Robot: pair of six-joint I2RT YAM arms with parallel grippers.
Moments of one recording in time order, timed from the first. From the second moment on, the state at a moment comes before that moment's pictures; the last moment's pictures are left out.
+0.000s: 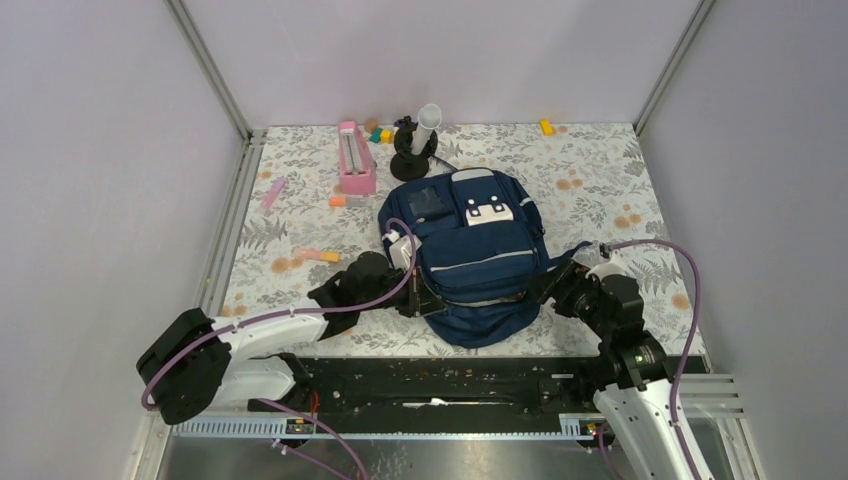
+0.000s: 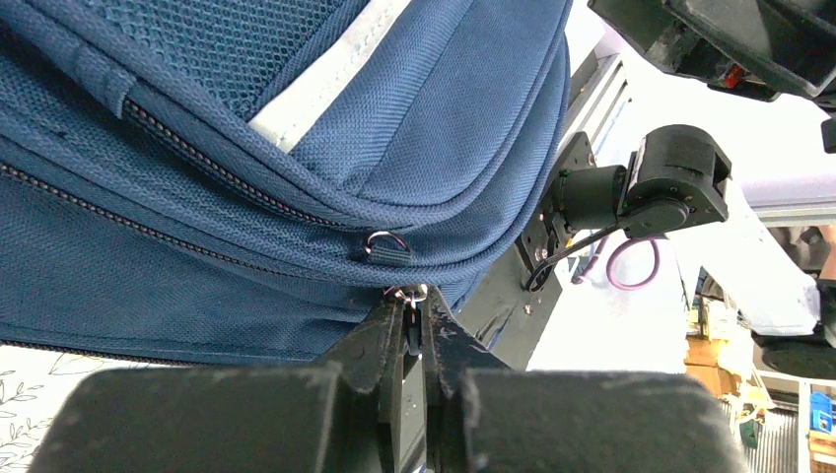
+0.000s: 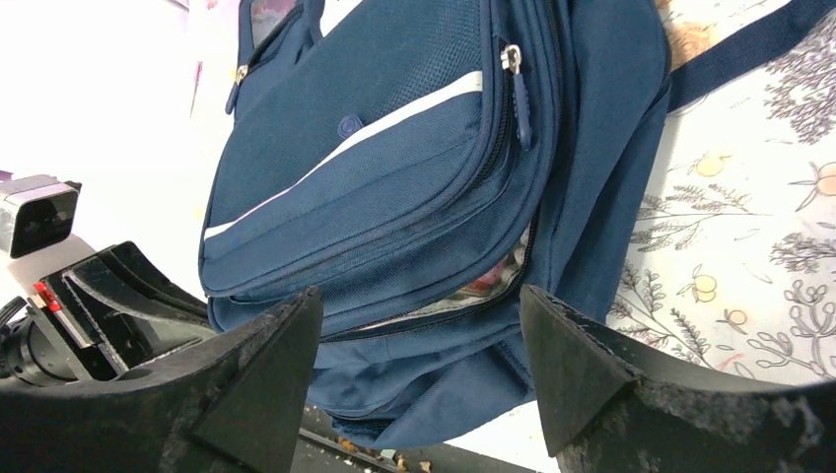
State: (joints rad) left arm -0.84 1.18 0.47 0.28 0.35 -0.77; right arm 0.24 0.28 0.40 -0.54 -0.17 0.72
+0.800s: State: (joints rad) left arm -0.84 1.25 0.45 0.28 0.33 -0.73; right arm 0.25 0.73 0.28 -0.08 -0.27 0.84
